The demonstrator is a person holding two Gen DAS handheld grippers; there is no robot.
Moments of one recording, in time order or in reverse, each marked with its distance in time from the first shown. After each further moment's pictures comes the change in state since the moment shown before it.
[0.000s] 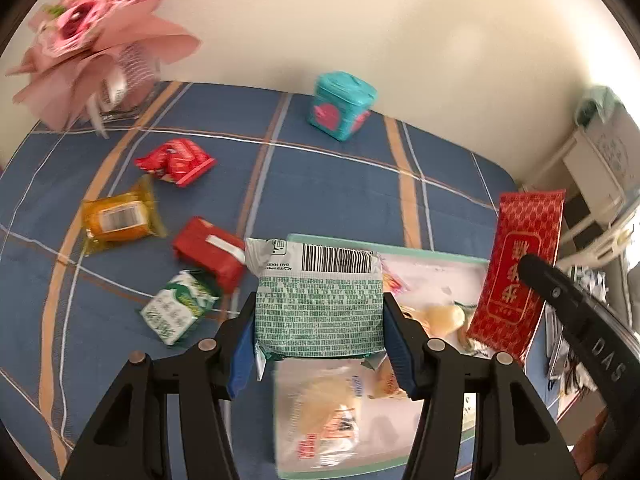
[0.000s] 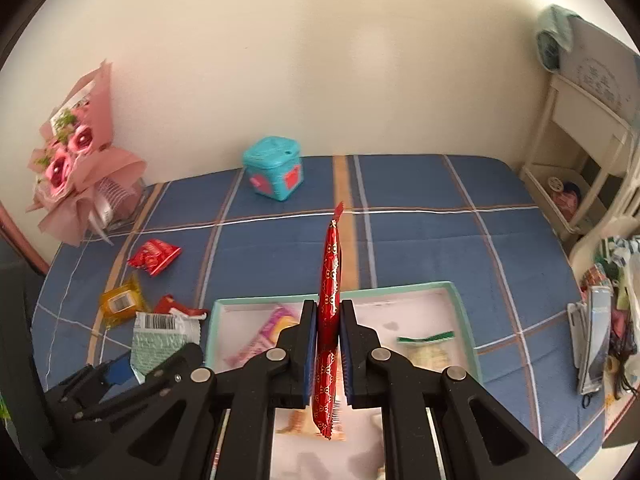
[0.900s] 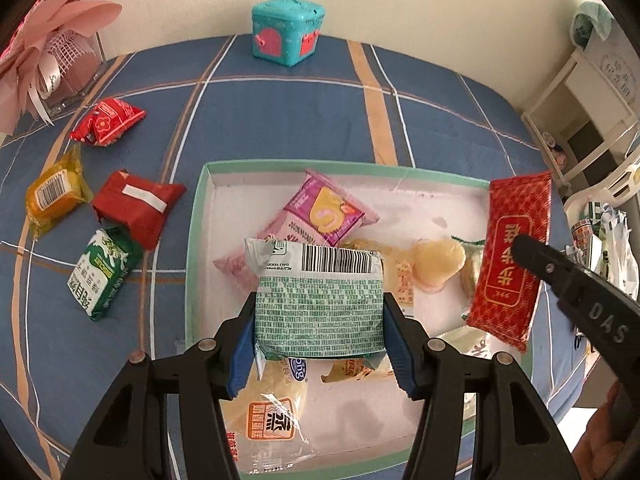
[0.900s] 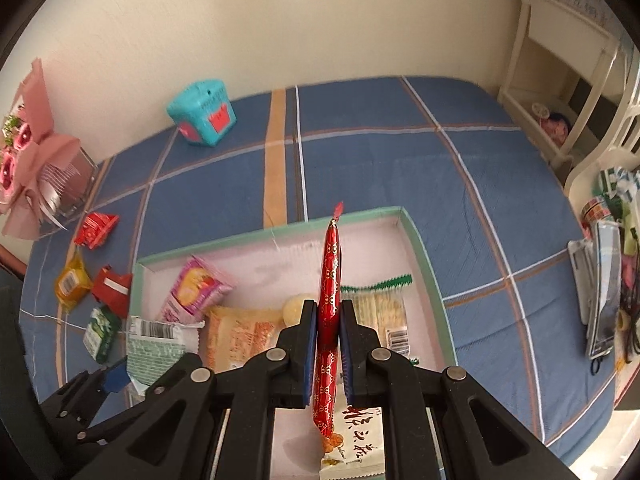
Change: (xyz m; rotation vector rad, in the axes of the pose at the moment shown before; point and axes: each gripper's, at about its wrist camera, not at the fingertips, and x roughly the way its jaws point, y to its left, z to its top) left arm 0.068 -0.053 -0.034 0.105 0.161 0.038; right arm 0.062 -0.072 -0.035 0.100 0.193 -0.033
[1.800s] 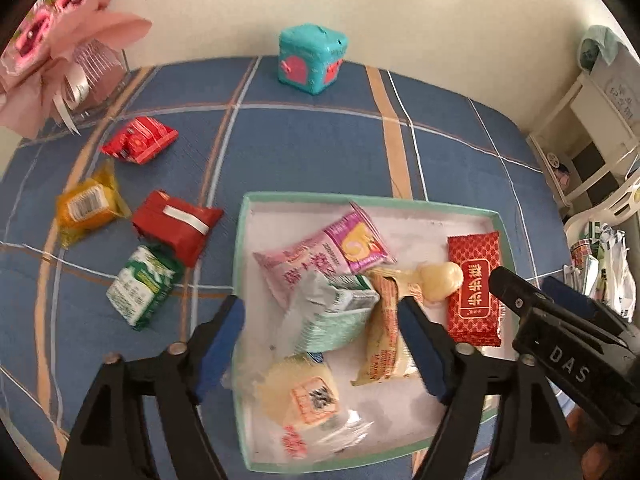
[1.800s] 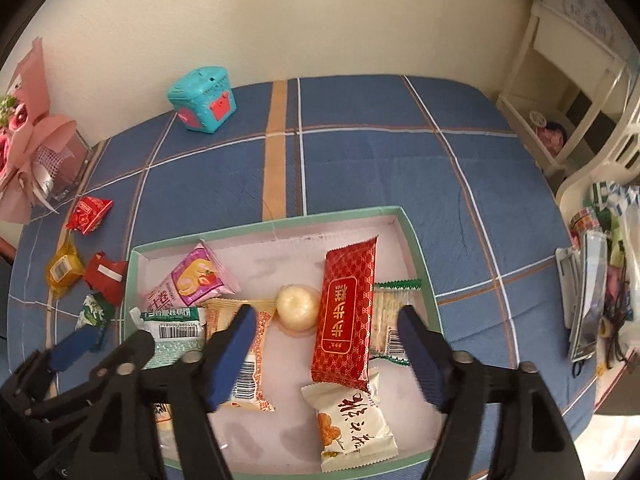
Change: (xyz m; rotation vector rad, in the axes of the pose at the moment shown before) left arm -0.039 0.017 0.013 -0.022 -0.056 0.041; right arm -0.012 0.014 0.005 -0.058 0.026 -0.062
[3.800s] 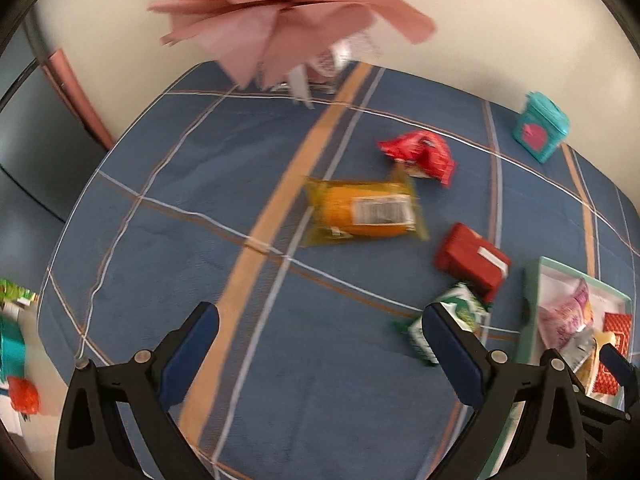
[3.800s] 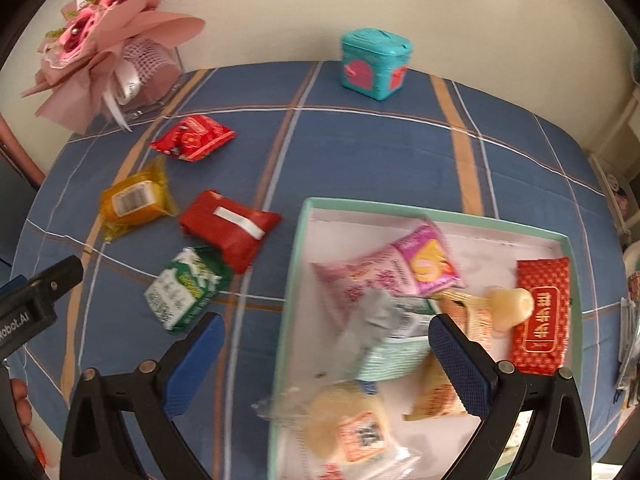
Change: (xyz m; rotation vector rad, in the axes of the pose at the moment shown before) left arm -0.029 0.213 -0.009 -0.280 -0.045 0.340; right arm 0.025 0.182 -0.034 -0.226 0.004 0.092
